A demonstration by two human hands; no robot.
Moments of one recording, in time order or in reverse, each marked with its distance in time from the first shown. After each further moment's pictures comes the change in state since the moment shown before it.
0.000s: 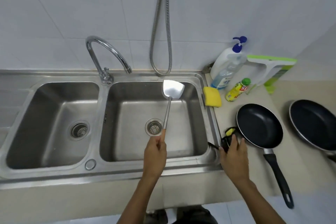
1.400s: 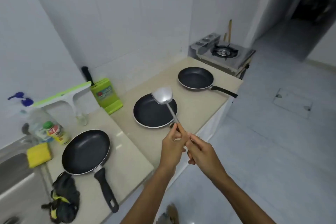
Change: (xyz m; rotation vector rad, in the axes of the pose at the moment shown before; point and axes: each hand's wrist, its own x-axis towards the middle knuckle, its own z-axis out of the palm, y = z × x) left_hand -0.342 0.232 0.527 -0.199 -0.889 0.275; right_hand -0.079 0.427 -0.307 1.052 0.136 0.264
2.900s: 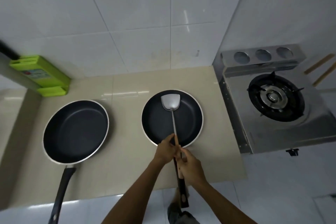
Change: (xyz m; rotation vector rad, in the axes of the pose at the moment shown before) left_hand 0.600 -0.067 0.310 0.314 0.417 -0.512; right_hand 0.646 0.178 -0.324 -0.538 -0.648 0.210
